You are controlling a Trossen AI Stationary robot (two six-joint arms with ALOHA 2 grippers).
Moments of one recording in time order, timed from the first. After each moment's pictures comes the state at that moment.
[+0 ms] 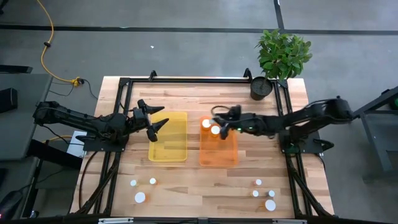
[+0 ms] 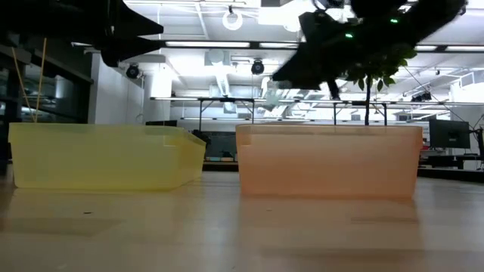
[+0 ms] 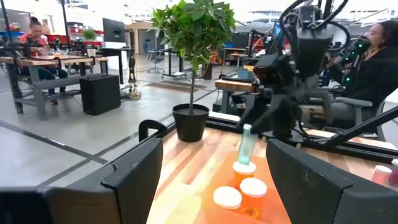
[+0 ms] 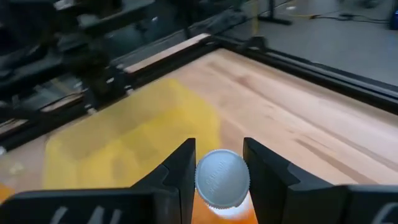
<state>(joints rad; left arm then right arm) -0.03 0.70 0.22 0.53 -0.55 -0.01 0.04 1.40 0.63 0.45 0.43 0.39</state>
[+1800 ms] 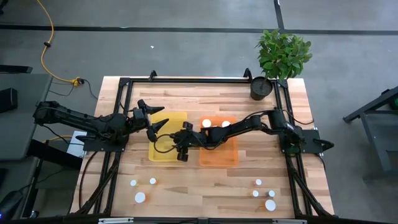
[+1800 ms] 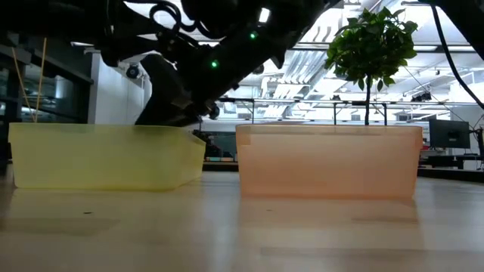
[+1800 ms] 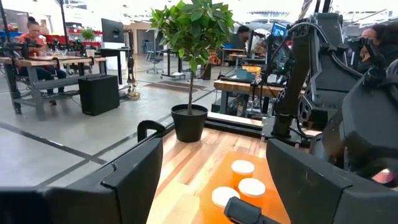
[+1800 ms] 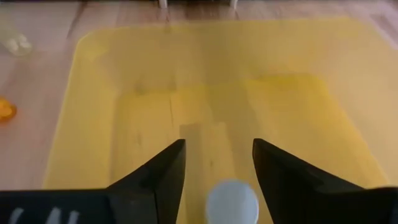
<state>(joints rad) -0.03 0.70 0.22 0.53 -0.55 -0.02 0.11 2.22 1.56 0.04 0.20 0.08</state>
